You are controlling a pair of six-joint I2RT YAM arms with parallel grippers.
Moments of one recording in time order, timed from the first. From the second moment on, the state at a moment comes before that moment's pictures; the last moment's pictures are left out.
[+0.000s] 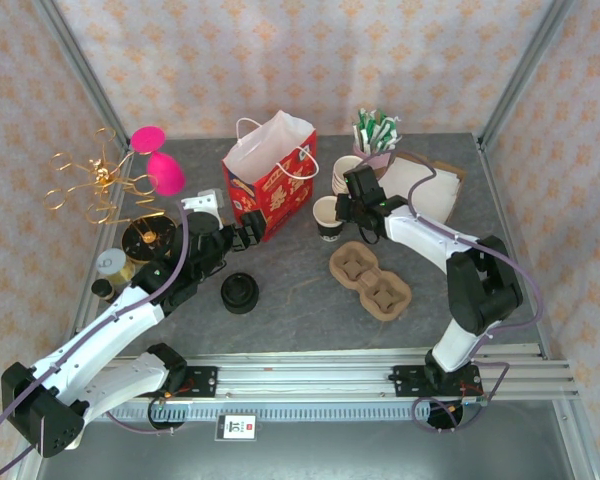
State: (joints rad) left arm -0.55 0.94 0.79 -0.28 -0.26 -0.65; right arm 0.48 1.69 1.19 -0.33 0.10 0.49
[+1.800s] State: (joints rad) left arm -0.55 0.54 0.84 -0.98 -0.59 -1.02; right arm 1.17 1.83 1.44 -0.49 0.06 0.13
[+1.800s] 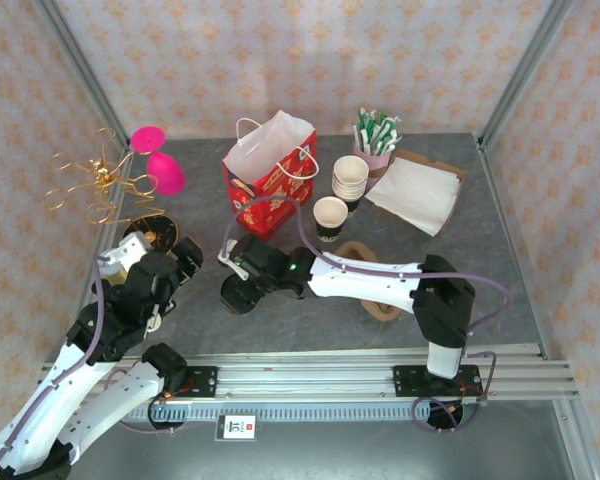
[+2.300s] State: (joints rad) left arm -0.55 0.48 0.85 -1.05 -0.66 -1.07; right arm 1.21 1.99 1.56 -0.57 0.20 0.21
